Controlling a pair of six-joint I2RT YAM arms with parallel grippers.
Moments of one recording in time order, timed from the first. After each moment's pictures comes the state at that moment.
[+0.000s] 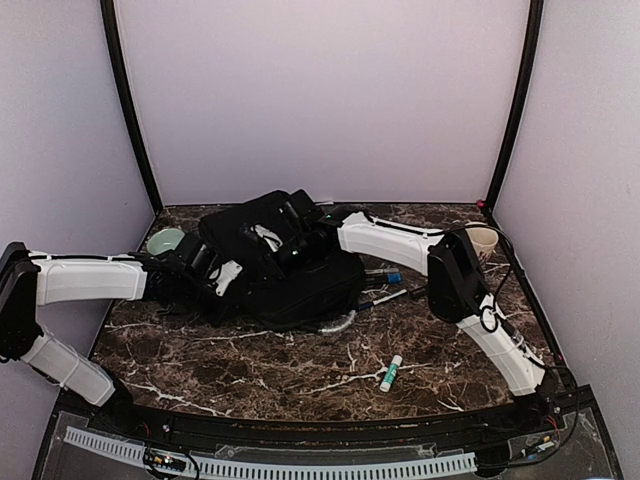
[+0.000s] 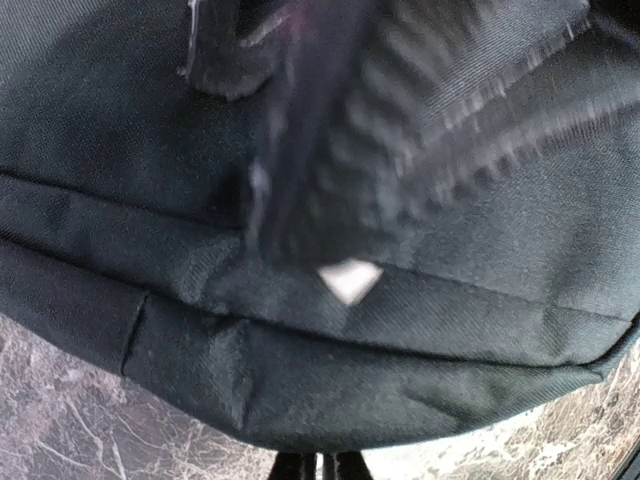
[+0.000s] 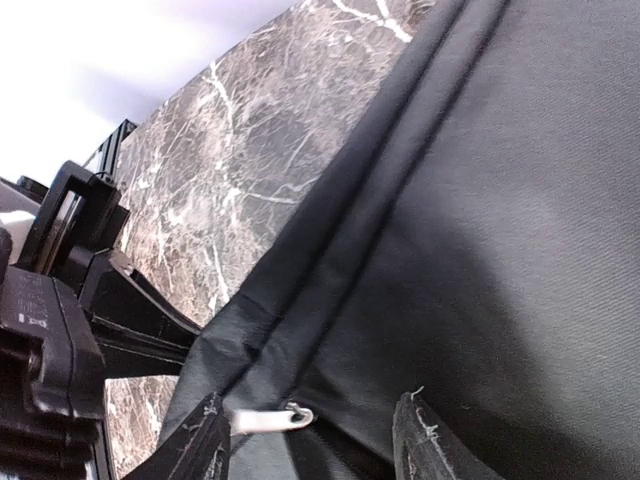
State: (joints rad) left arm -0.59 1.40 0.76 -0.38 0.11 0.06; right arm 0.88 2.58 2.38 -0.63 -0.68 0.03
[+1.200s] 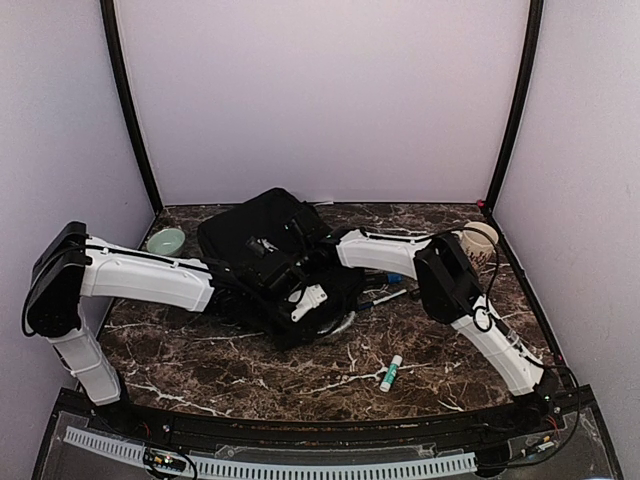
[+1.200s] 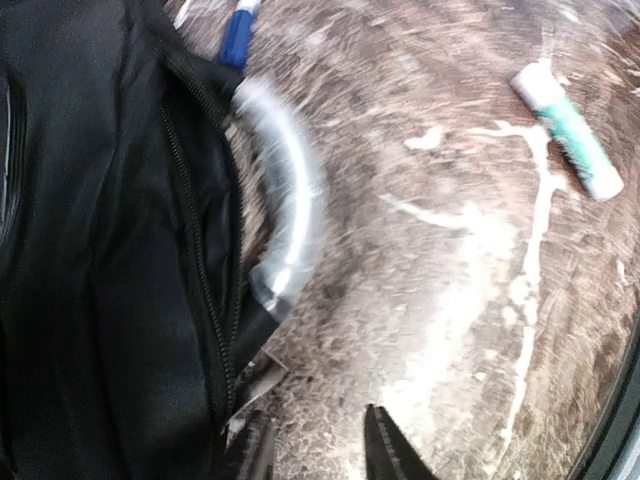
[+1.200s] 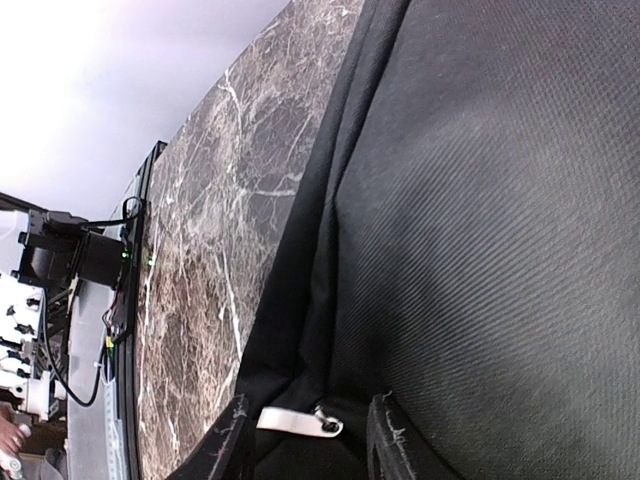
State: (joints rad) left arm -1.00 1.72 1.06 -0.35 0.05 0.05; right arm 0.86 2.67 2.28 -0.40 -0.83 0.23
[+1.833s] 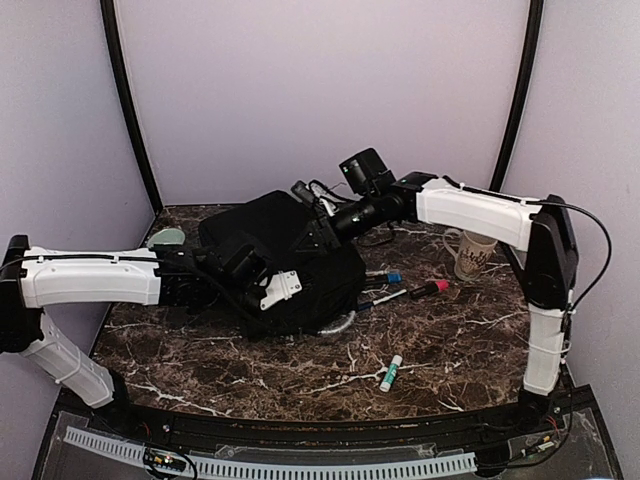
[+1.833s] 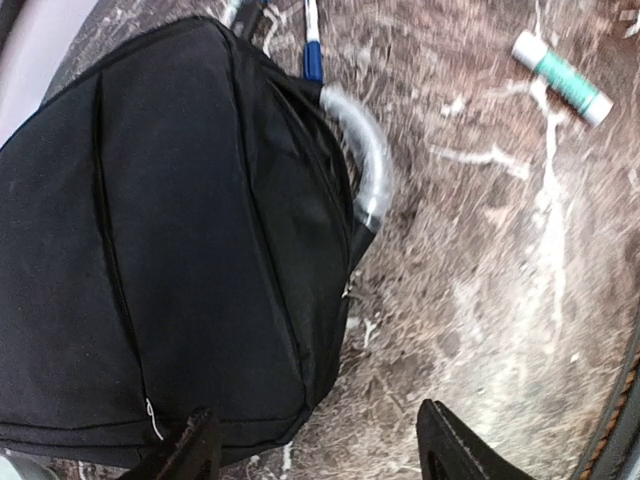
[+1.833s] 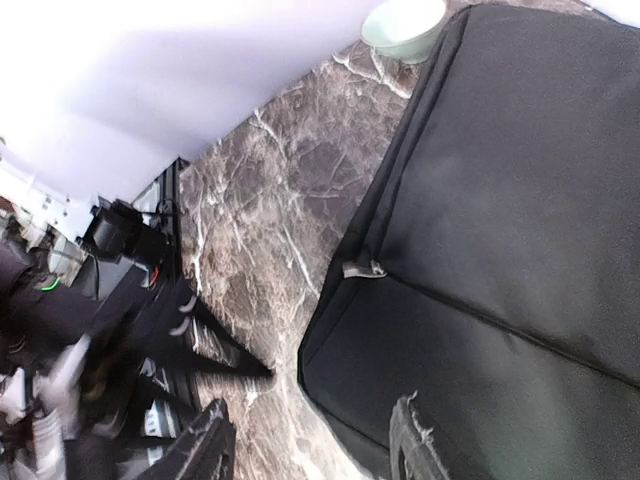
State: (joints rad) left arm -1.01 1.43 1.04 -0.54 -0.13 0.28; right arm 0.79 2.04 1.81 -0.54 -0.71 0.09
